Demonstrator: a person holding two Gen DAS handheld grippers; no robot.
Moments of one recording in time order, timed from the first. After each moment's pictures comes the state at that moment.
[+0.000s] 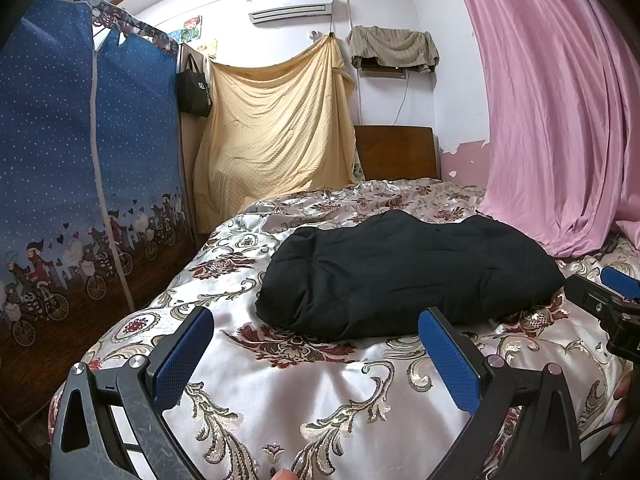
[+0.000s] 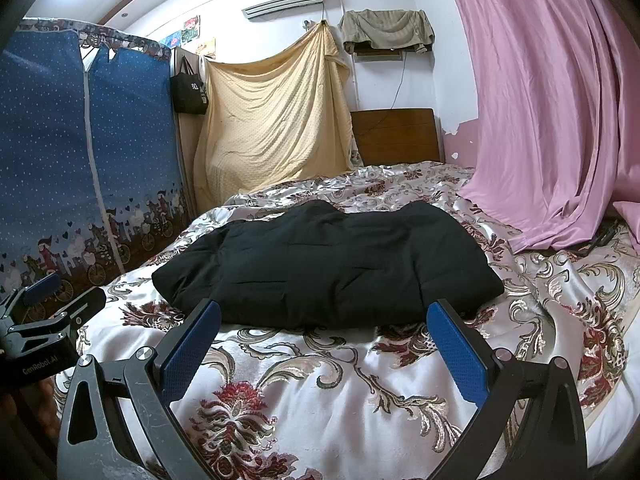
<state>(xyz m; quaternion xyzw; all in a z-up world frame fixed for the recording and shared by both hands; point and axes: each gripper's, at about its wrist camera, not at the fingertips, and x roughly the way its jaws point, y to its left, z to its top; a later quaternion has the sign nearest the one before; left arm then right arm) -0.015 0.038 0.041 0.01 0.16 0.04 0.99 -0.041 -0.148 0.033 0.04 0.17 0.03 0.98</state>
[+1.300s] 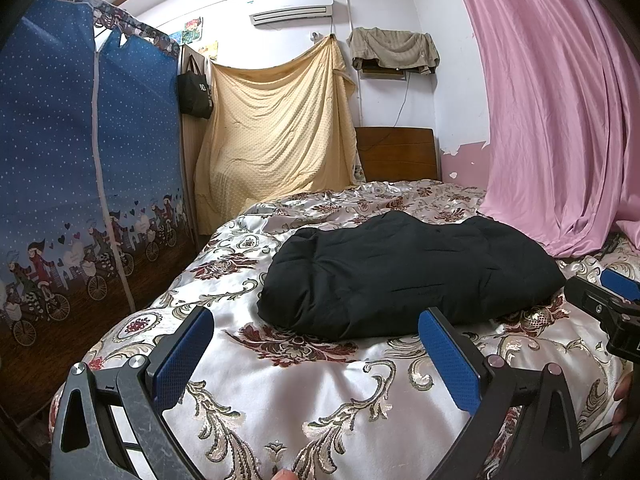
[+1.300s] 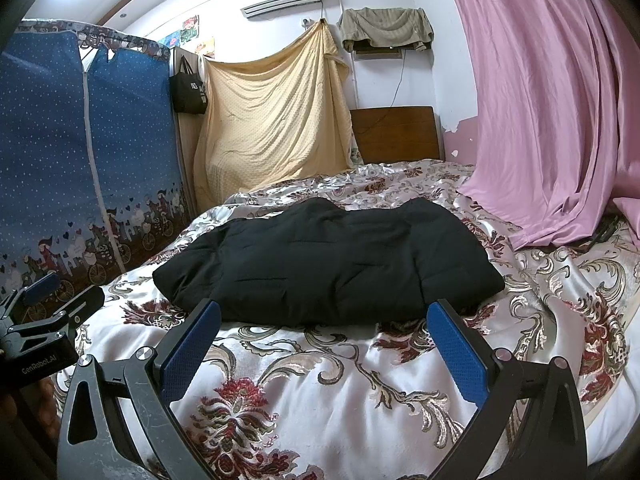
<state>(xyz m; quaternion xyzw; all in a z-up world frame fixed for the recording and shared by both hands) -0.015 0.037 0.042 0.02 0.16 0.04 0.99 -0.043 -0.146 0.034 0.04 0.17 0.03 0.98</state>
